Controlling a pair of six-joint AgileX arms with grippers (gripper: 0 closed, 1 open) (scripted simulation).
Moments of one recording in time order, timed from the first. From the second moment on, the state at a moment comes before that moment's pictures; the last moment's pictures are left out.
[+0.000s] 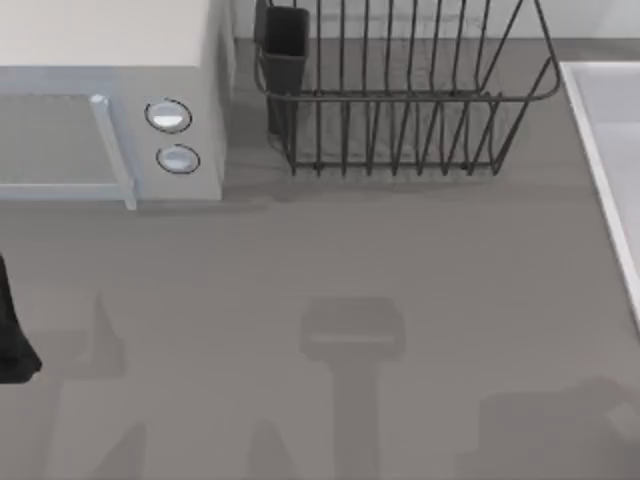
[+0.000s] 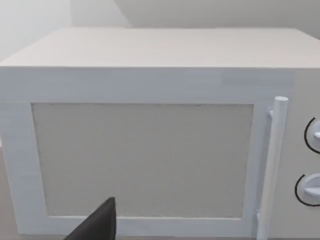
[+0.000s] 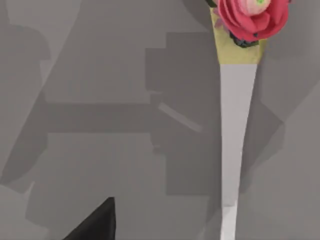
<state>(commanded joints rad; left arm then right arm) 0.00 0.00 0.00 0.00 0.00 0.00 -0.15 1.34 0.69 -0.92 0.00 -0.58</state>
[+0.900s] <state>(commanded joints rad) 0.00 0.00 0.00 0.00 0.00 0.00 -0.15 1.50 0.52 -0.58 0.00 -0.58</state>
